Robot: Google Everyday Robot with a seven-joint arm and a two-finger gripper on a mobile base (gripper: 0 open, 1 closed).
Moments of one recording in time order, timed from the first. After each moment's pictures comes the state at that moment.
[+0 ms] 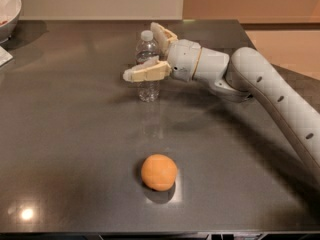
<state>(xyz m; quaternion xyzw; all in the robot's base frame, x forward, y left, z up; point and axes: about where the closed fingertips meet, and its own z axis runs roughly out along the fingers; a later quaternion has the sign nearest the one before) 0.609 0.045 0.974 -0.43 0.49 0.40 0.65</state>
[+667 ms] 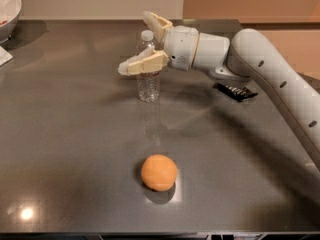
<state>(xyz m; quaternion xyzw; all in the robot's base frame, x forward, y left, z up) 0.599 0.056 0.998 -0.47 0.48 0.40 0.63</state>
